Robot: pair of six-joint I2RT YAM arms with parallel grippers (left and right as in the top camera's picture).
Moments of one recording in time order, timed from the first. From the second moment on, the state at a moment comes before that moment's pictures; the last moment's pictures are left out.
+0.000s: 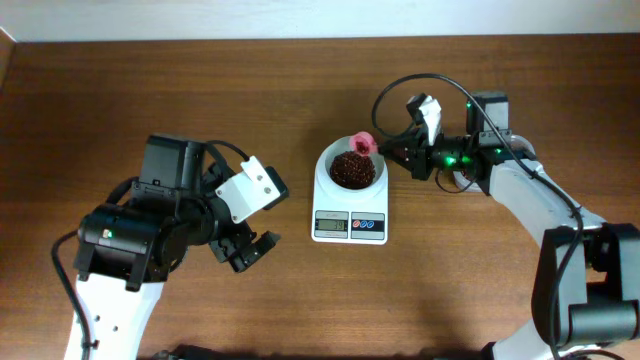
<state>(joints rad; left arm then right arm) -0.21 1.15 1.36 -1.28 0.36 0.70 0.07 1.77 1.07 -0.12 -1.03 -0.22</state>
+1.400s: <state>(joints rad) -0.21 1.15 1.36 -1.28 0.36 0.70 0.35 1.27 1.07 -0.32 -0.24 -0.43</state>
